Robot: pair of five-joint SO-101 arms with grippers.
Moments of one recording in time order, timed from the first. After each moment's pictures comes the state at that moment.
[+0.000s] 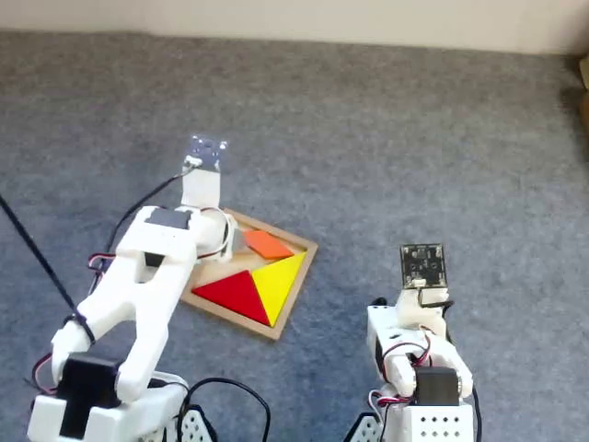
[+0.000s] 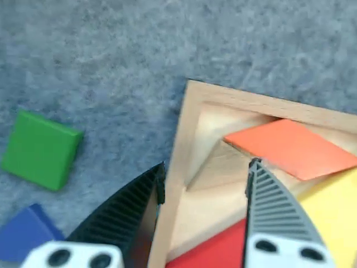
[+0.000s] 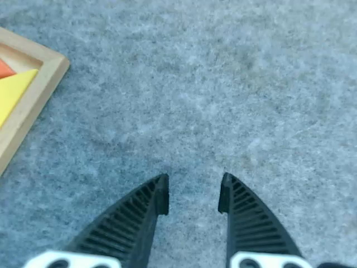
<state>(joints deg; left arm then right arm) 3.6 -12.4 46.0 43.8 5.2 -6.4 -104.3 95.7 66.5 5.2</state>
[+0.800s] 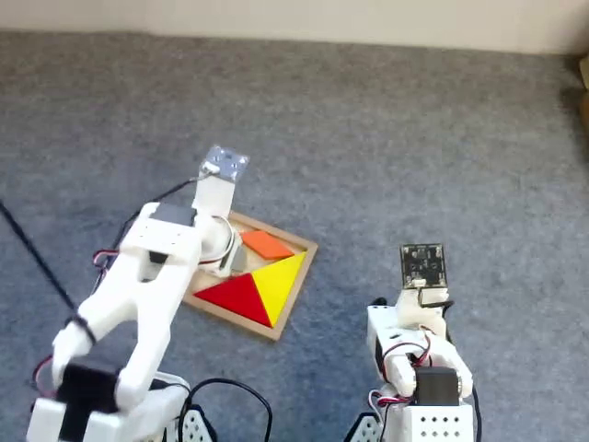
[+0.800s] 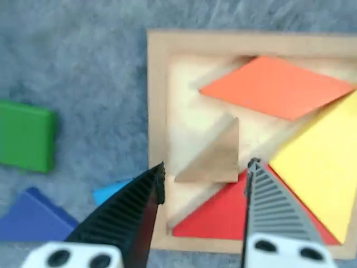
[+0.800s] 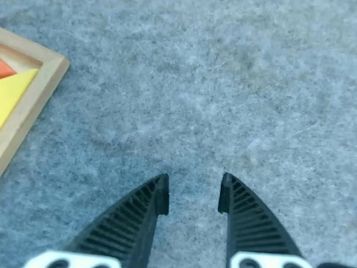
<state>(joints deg) 5.1 -15.2 43.2 56.2 -2.8 -6.4 -104.3 95.7 66.5 5.2</state>
